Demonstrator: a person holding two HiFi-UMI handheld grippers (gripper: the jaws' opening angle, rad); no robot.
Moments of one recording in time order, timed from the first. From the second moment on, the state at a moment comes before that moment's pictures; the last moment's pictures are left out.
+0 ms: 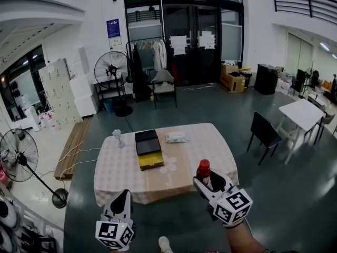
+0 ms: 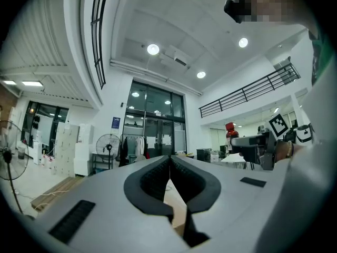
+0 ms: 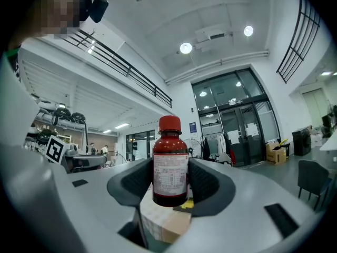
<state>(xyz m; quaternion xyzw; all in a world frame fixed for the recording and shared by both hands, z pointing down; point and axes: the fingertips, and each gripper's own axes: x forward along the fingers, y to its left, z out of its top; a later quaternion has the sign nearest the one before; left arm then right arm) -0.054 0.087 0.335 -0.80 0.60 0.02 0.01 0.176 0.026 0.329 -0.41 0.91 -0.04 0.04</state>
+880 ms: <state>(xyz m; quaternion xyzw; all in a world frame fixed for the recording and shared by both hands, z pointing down) -0.200 -0.082 0.343 -0.81 0.59 0.03 0.00 0.038 -0.142 0.311 -0.43 0.90 -0.03 0.06</state>
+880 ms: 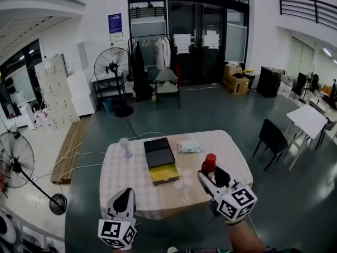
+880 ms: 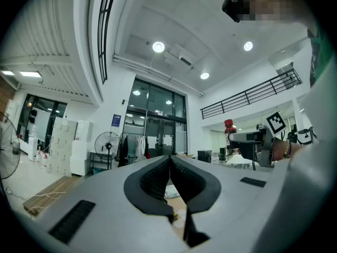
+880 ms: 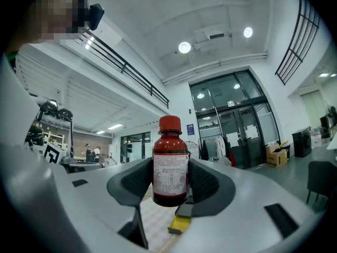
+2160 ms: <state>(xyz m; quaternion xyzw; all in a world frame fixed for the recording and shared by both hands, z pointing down) -0.210 -0.282 0.357 -0.79 0.62 0.02 -0.02 -0.003 -0.365 0.342 -0.36 0.93 -0.06 0.06</state>
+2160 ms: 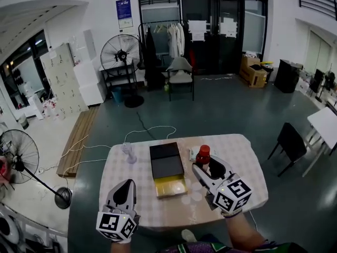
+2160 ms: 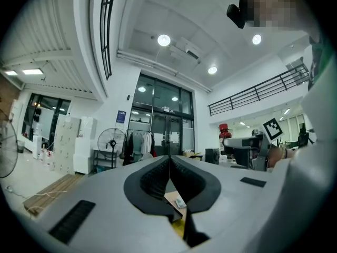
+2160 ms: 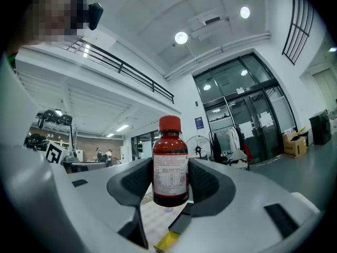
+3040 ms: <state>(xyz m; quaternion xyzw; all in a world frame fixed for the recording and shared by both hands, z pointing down) -0.183 -0.332 0.397 -0.76 0.65 0.00 -0.03 -0.039 -0.433 0.441 -0.27 0.96 -0.10 -0.03</state>
